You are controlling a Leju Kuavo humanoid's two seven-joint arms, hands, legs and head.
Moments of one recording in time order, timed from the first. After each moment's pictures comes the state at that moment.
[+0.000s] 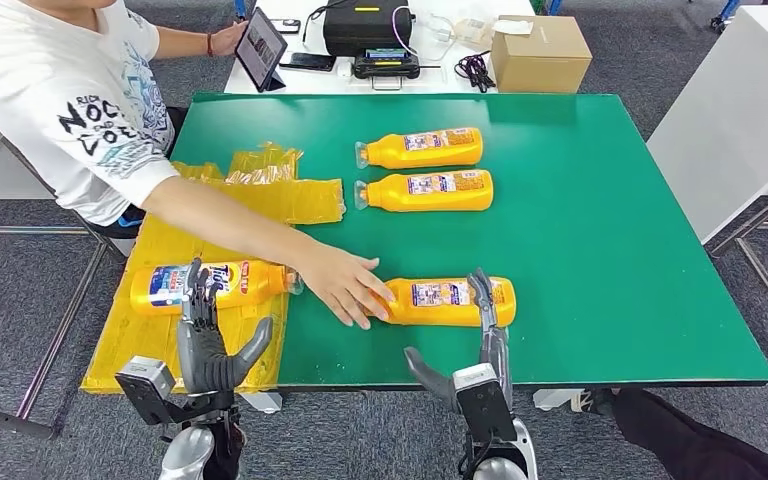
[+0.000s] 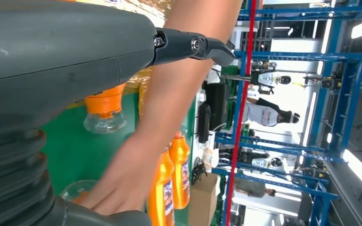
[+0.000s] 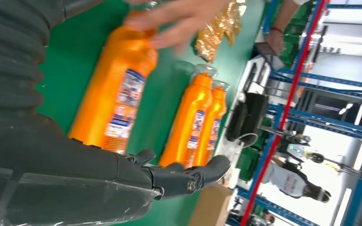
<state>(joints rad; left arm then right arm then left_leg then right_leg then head) -0.01 -0.30 -0.05 -1.28 0.02 0.21 -0.67 0.17 0.20 0.31 -1.57 0.35 -0.31 -0.52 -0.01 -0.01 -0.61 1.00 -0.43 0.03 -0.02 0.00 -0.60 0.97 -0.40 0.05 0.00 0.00</state>
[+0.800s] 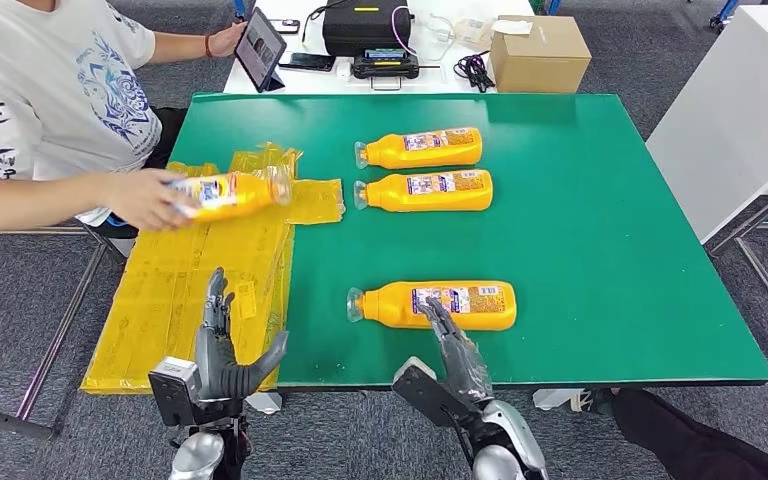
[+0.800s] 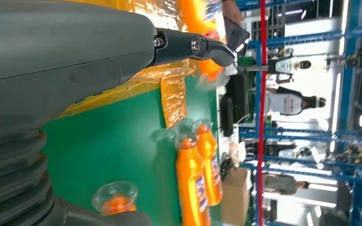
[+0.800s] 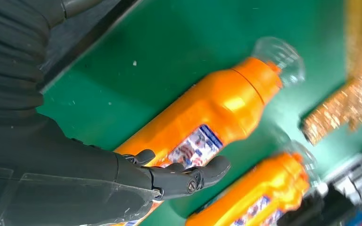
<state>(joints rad) -0.03 -0.30 -0.04 -1.18 -0.11 0.22 -0.68 0.02 0.05 0.40 -1.36 0.67 -0.11 -0.23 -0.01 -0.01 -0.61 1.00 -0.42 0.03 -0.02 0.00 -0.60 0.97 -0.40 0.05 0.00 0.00</state>
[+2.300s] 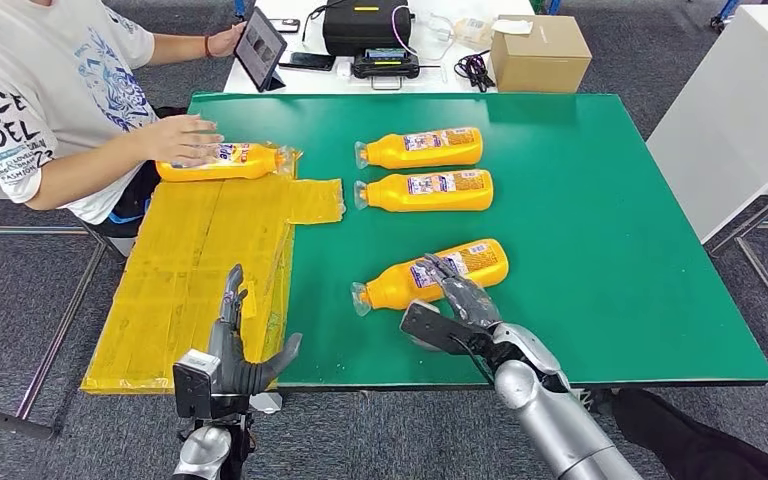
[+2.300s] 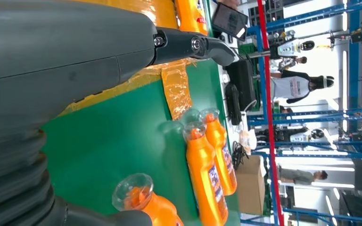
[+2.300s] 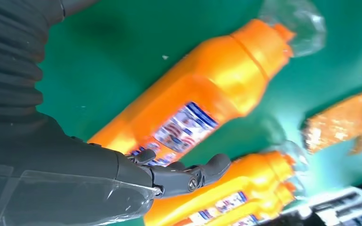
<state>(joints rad) -0.06 -0.31 -0.03 -1.14 -0.21 0.20 -0.67 -0.30 -0.10 0.51 -1.18 0.53 0.06 -0.22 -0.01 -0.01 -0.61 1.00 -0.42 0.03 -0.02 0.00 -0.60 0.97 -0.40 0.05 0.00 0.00</state>
